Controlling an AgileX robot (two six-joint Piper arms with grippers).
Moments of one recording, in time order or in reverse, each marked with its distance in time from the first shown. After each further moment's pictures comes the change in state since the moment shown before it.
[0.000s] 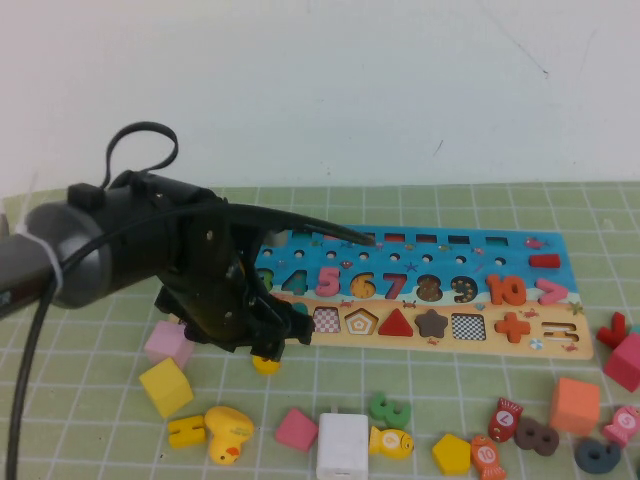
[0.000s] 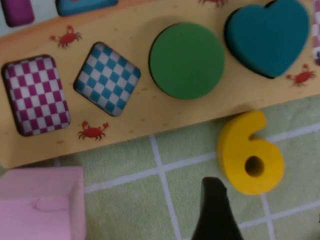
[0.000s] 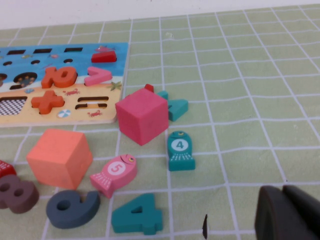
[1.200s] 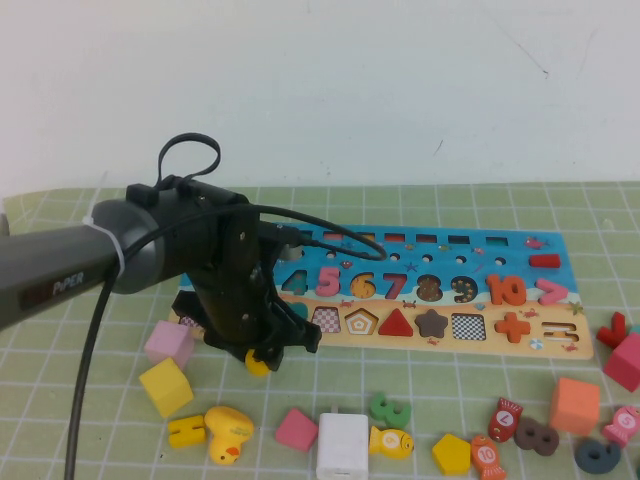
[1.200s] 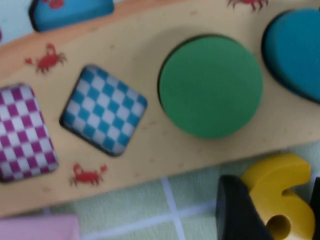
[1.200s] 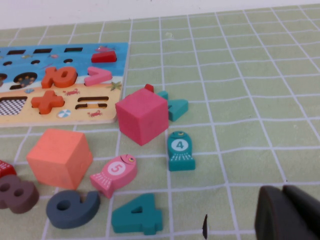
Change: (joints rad) right arm 0.000 0.000 0.000 0.000 0.000 0.000; left arm 0.000 0.156 -0.107 0.035 0.058 0.009
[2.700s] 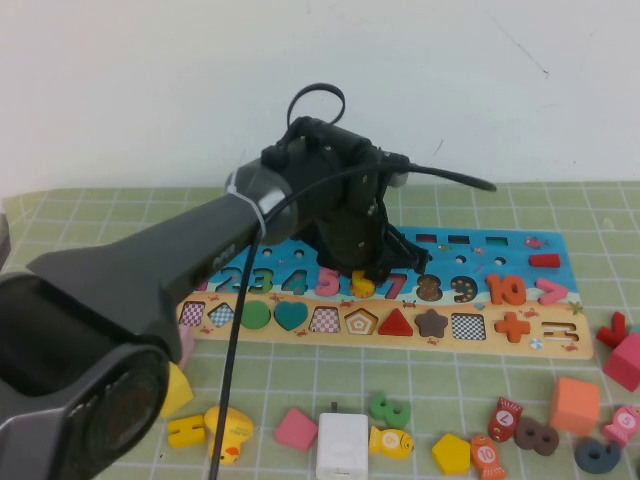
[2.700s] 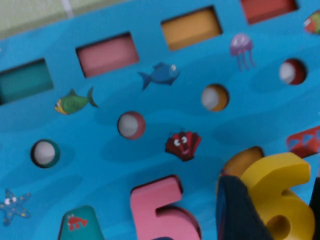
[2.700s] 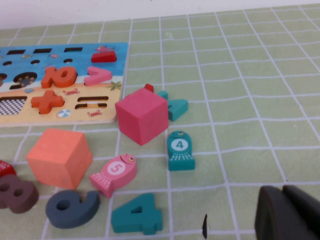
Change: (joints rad) right arm 0.000 0.000 0.000 0.000 0.000 0.000; left arm -0.130 0.319 -0.628 0.046 0.100 -0.087
